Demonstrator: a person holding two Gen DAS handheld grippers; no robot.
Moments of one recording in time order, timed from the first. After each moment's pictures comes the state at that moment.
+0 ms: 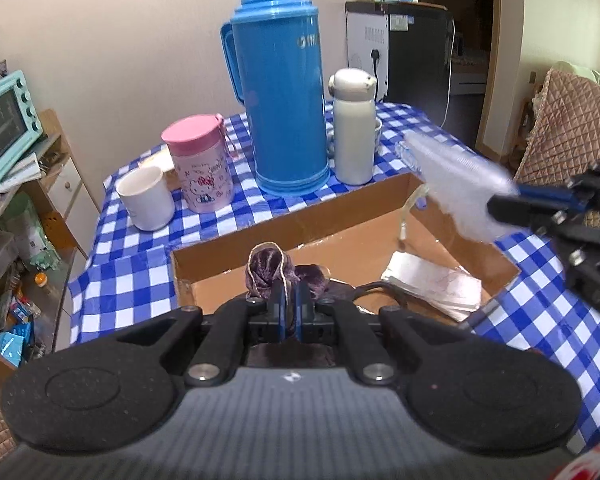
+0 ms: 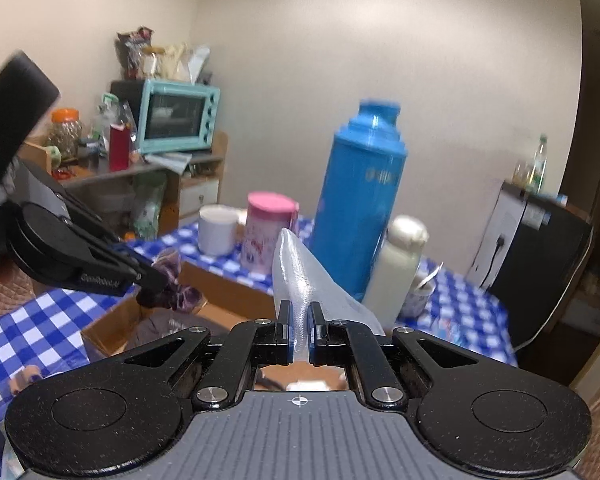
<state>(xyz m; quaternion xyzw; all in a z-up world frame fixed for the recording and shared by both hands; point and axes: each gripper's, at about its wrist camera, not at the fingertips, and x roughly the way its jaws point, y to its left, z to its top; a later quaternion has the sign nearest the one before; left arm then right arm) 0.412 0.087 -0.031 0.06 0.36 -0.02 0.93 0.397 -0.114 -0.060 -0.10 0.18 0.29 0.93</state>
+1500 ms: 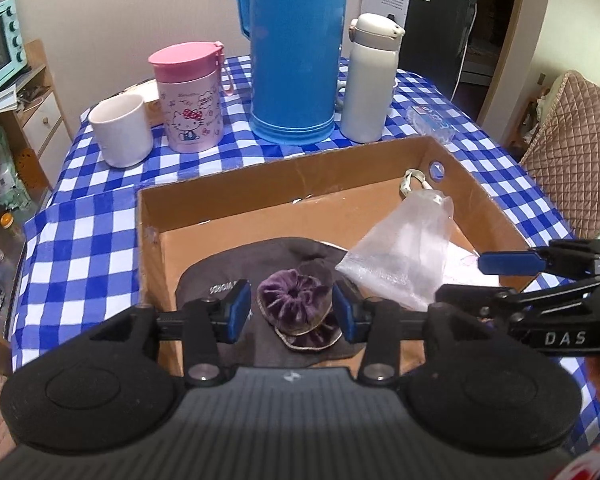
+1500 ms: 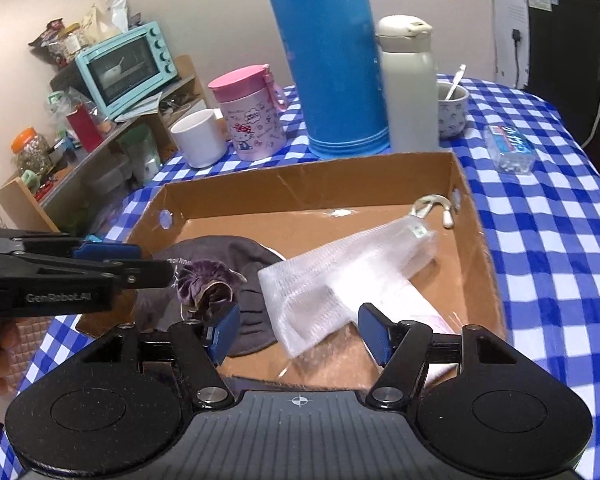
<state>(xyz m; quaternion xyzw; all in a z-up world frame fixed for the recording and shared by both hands) 0.444 0.107 -0.076 -0.01 0.41 -0.03 0.91 0.479 -0.118 -0.119 0.06 0.40 0.29 0.87</state>
